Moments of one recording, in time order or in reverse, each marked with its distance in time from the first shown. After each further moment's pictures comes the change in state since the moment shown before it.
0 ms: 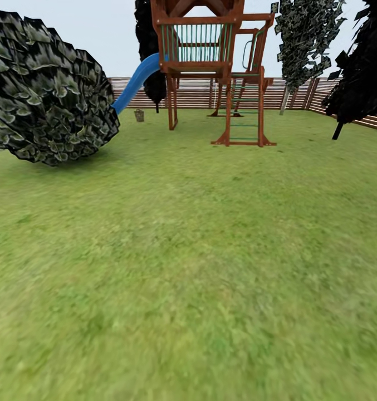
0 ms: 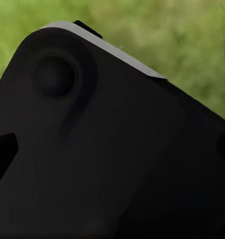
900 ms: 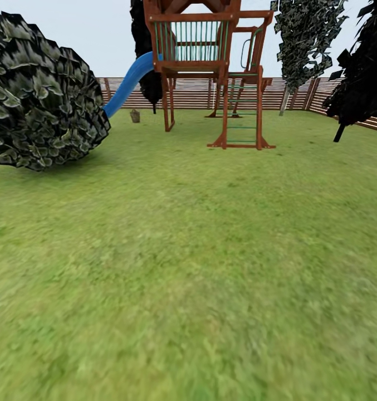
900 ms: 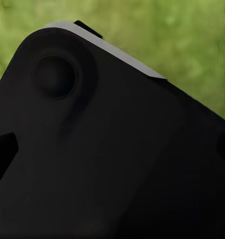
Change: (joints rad) left arm 0.000 0.000 0.001 0.000 0.000 -0.001 0.000; right arm 0.000 0.000 0.001 0.002 0.001 0.000 0.000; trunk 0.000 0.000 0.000
